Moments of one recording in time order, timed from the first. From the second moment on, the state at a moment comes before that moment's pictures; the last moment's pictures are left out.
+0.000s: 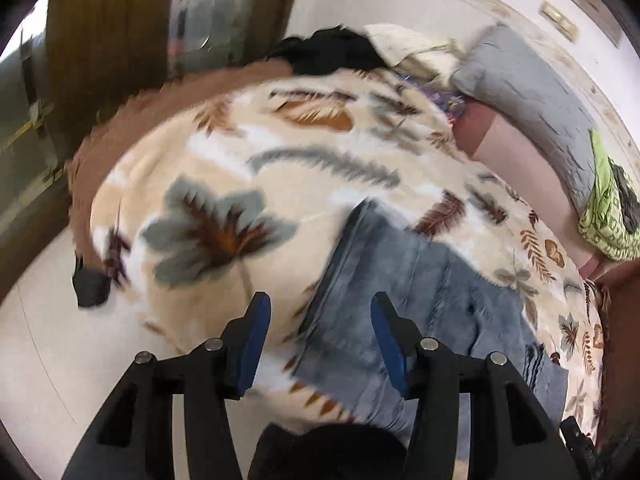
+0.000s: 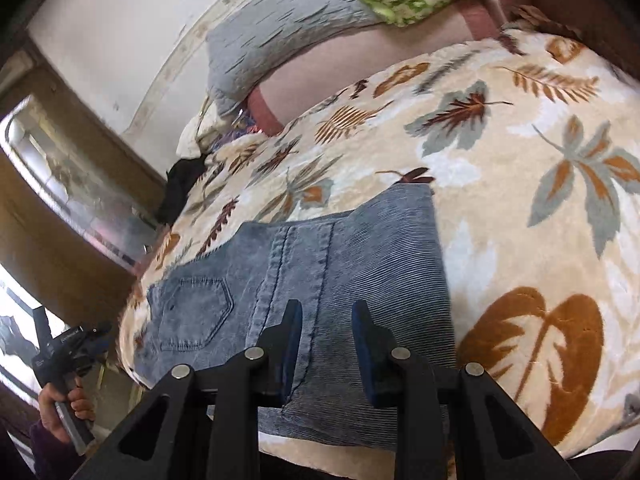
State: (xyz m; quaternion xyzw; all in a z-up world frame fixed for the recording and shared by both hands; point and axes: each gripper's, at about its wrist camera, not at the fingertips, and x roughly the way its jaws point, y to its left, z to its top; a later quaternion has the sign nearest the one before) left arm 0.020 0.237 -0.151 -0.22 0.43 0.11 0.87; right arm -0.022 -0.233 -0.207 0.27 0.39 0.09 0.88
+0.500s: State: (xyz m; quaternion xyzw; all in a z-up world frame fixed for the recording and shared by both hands) left arm 0.042 0.221 -0.227 -0.37 0.46 0.02 0.81; right arm -0.030 -0.197 -0.200 0.15 0.39 0.10 0.90
